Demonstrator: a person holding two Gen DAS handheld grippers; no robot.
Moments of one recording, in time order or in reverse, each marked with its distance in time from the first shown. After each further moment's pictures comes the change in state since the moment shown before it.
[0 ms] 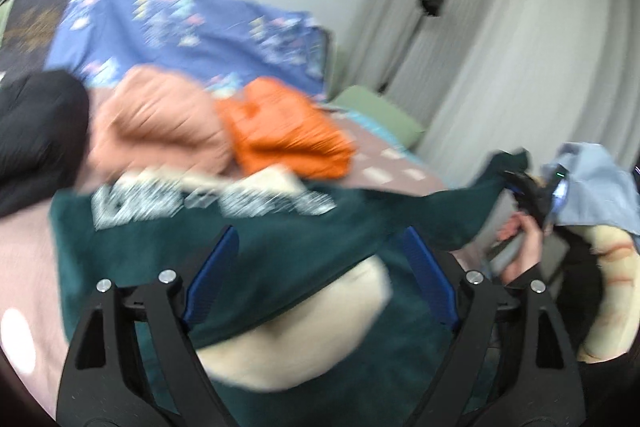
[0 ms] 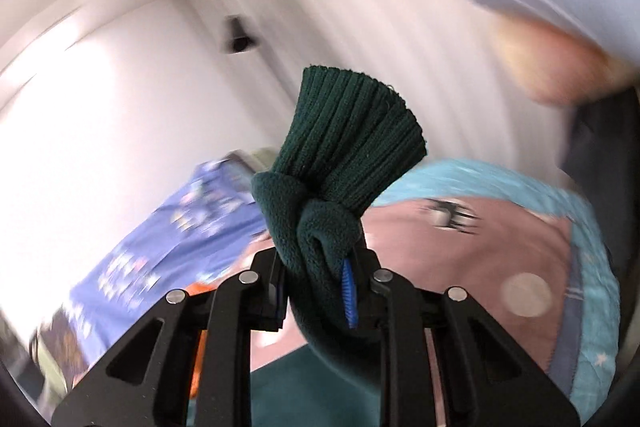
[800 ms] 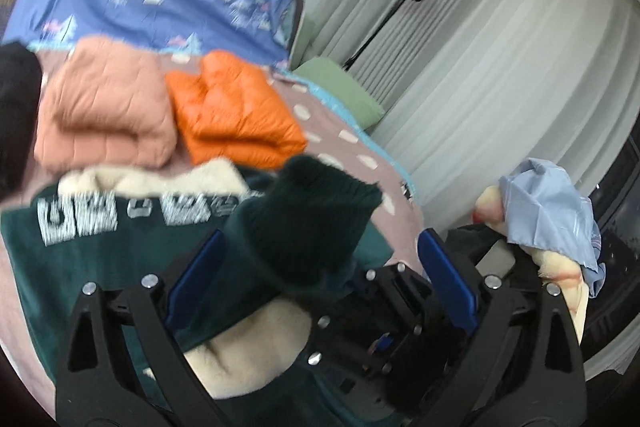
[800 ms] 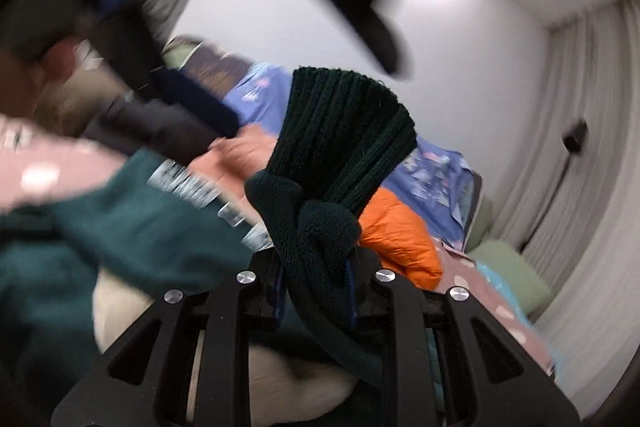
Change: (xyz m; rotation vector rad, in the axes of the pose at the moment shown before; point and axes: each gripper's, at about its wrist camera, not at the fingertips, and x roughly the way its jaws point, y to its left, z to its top) left arm 0.037 0.019 0.032 -0.153 0.177 -0.141; right arm -0.133 0.242 -0.237 -1.155 0.094 0.587
